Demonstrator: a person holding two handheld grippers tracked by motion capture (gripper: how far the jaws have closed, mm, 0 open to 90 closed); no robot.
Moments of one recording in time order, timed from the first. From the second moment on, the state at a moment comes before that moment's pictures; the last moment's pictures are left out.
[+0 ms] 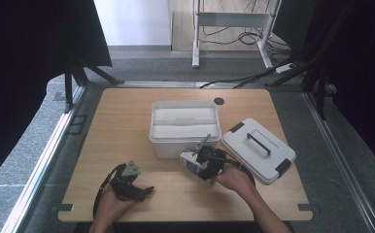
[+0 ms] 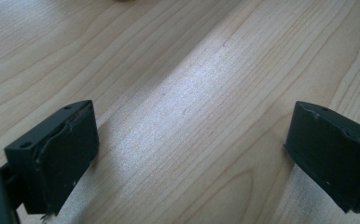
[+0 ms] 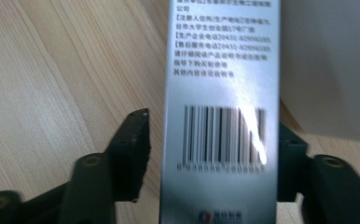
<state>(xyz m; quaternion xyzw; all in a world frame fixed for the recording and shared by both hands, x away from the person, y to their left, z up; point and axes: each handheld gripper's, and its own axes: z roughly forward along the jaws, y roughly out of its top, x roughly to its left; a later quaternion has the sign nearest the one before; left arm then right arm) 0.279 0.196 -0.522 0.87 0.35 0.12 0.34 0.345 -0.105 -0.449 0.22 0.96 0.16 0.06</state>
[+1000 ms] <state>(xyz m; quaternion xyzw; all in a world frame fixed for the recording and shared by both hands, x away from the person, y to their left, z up) 0.279 0.196 -0.522 0.87 0.35 0.12 0.34 0.273 -0.109 -0.446 0.17 0.97 0.17 0.03</state>
